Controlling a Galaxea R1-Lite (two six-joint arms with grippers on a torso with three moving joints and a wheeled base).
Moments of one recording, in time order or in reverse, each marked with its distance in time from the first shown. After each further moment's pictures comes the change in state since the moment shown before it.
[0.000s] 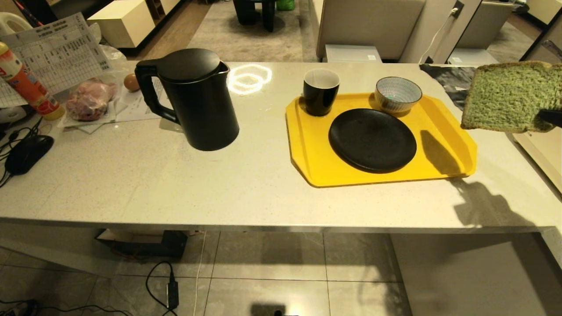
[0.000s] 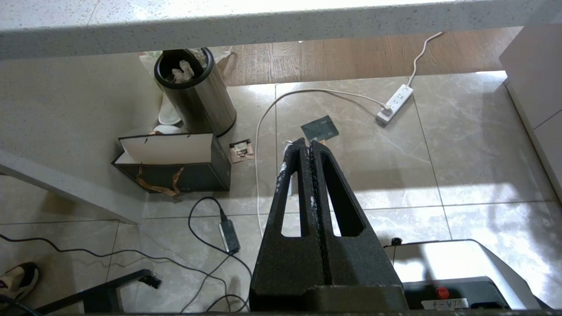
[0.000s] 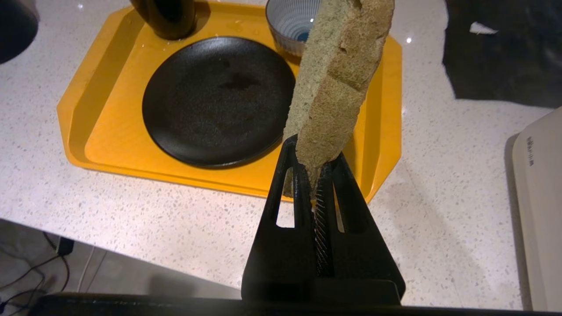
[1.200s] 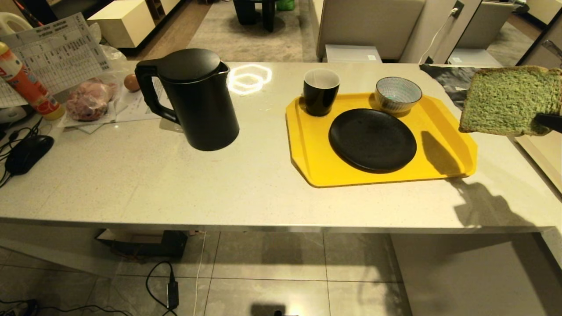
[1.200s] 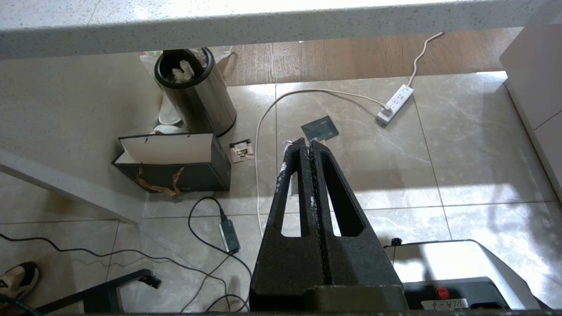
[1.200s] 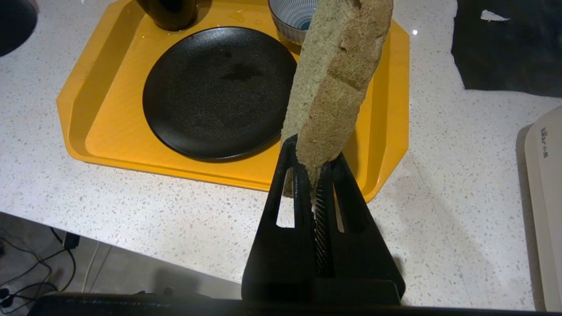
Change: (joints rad) left arm 0.000 0.000 0.000 0.000 0.000 0.000; right arm 0.000 0.008 0.021 -0.013 0.005 0.003
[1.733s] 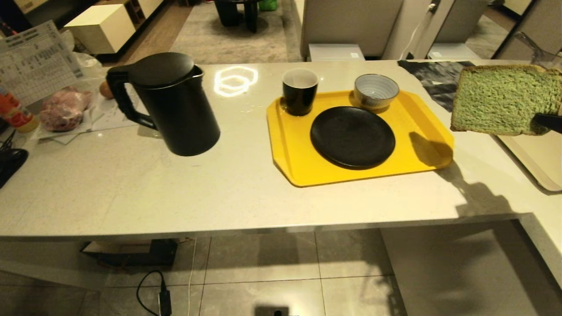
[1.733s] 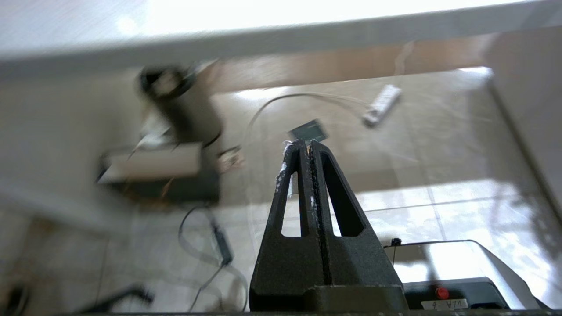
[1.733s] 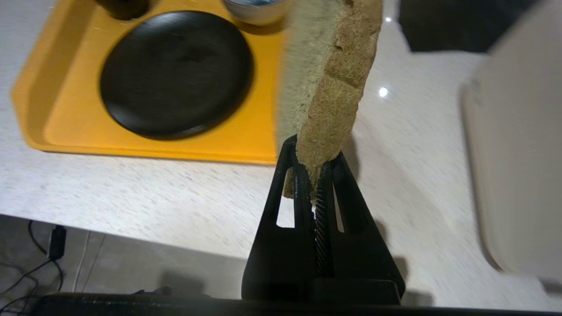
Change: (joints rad) left arm 0.000 0.000 0.000 0.000 0.000 0.000; right arm -0.001 0.007 -0.003 0.000 0.001 0.000
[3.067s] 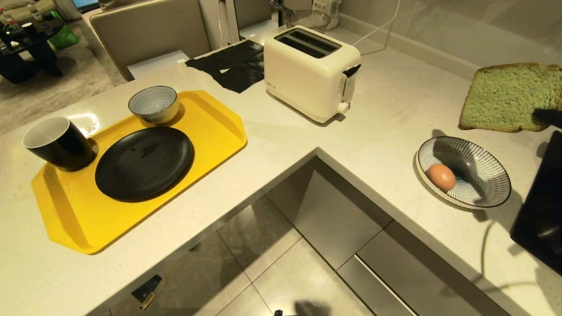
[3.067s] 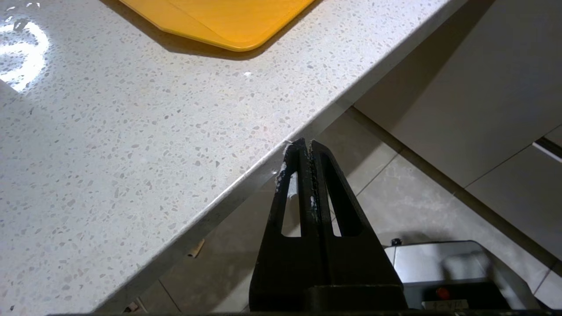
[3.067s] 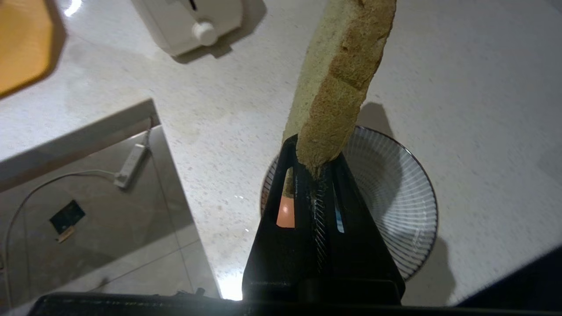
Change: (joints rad) left arm 0.000 0.000 0.000 0.000 0.000 0.000; right arm 0.002 0.012 -0.026 -0.003 0.036 0.032
